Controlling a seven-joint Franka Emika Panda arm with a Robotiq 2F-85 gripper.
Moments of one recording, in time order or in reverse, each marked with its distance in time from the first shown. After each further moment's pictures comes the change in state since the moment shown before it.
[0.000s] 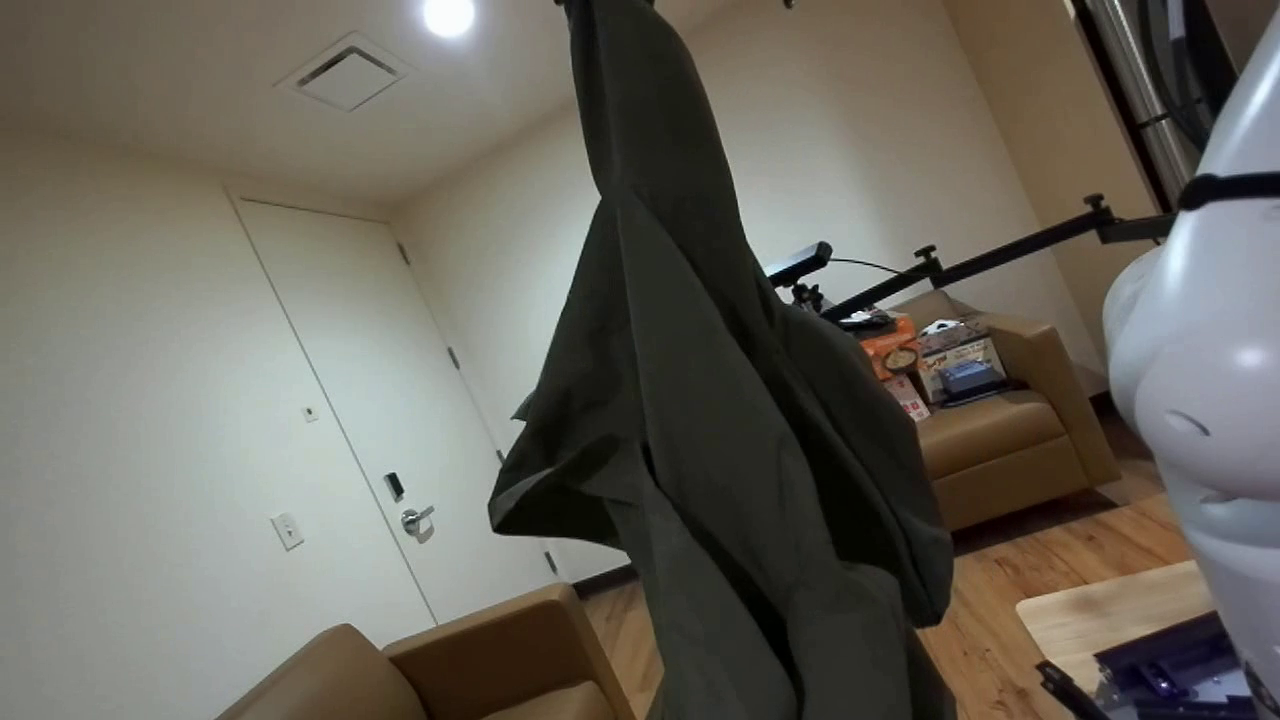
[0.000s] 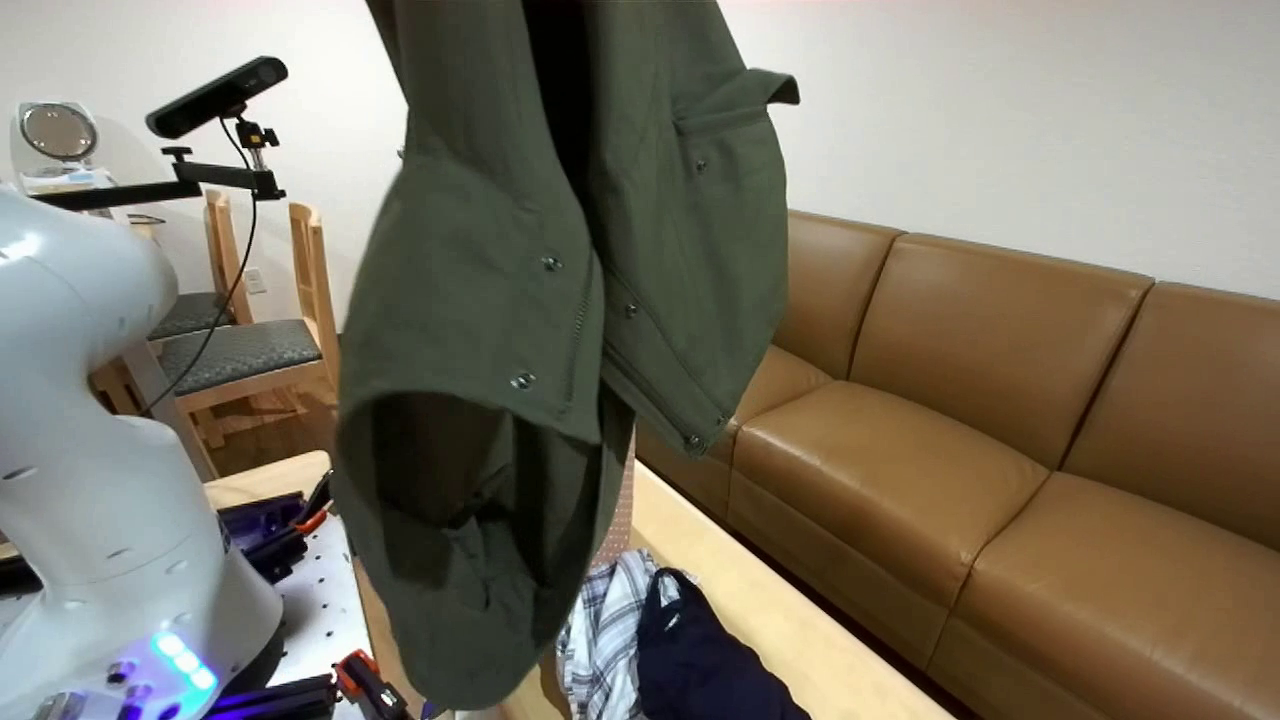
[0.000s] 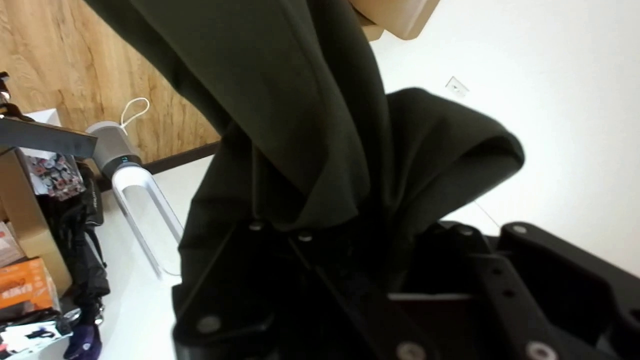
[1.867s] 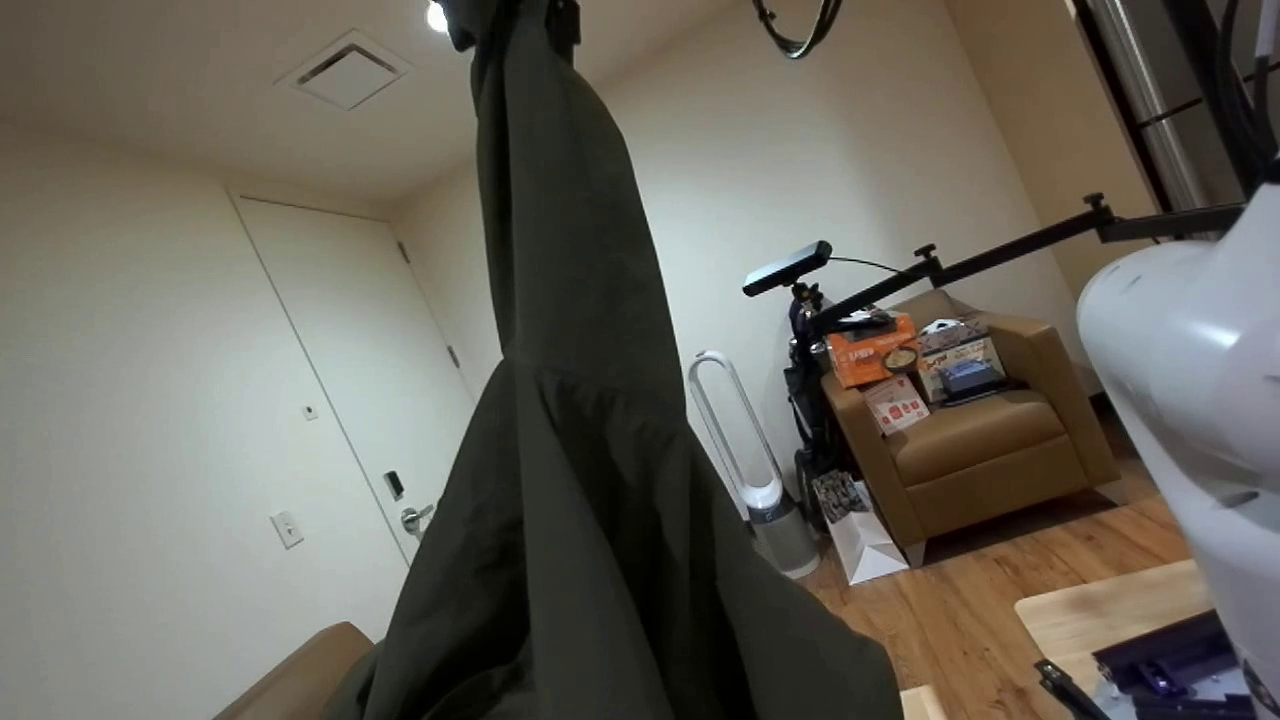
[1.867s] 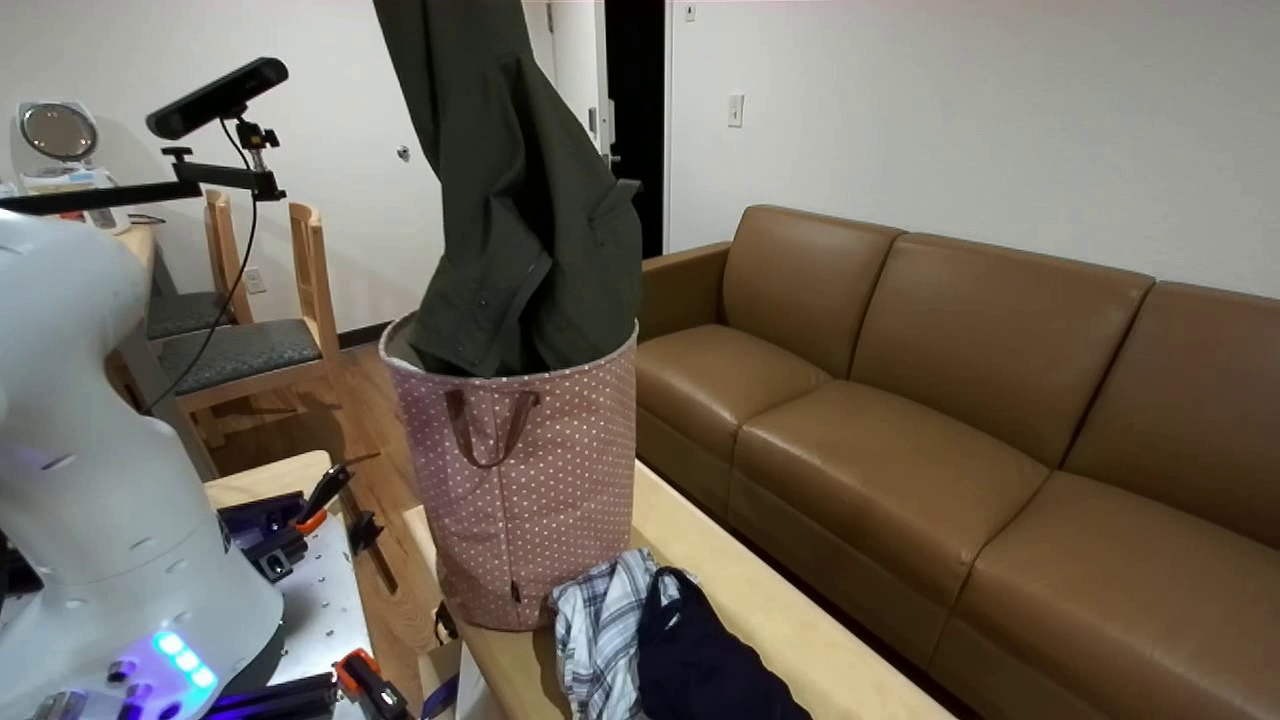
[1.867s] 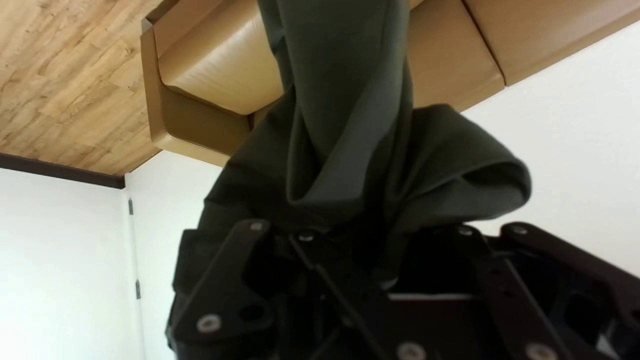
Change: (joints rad) arm 0.244 -0.284 0.264 -0.462 0.071 0.049 -0.235
